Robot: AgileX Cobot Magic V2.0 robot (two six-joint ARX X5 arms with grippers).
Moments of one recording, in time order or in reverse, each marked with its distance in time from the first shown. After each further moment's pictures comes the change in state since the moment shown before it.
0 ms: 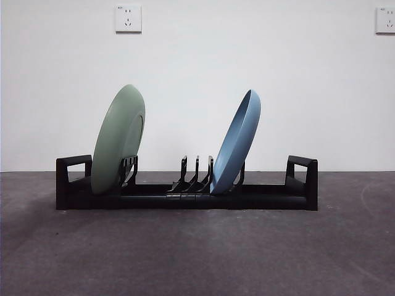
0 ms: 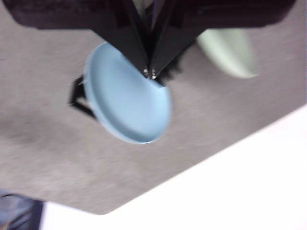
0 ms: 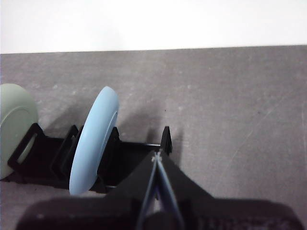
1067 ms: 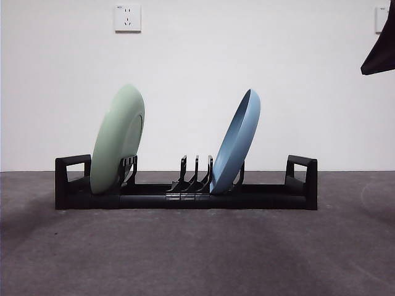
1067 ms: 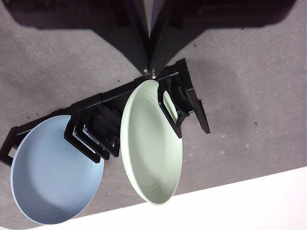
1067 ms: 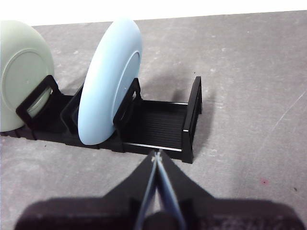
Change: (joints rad) left arm 0.231 -0.643 -0.689 0.065 -0.014 -0.100; right arm 0.124 -0.176 -0.523 0.371 0.006 0.047
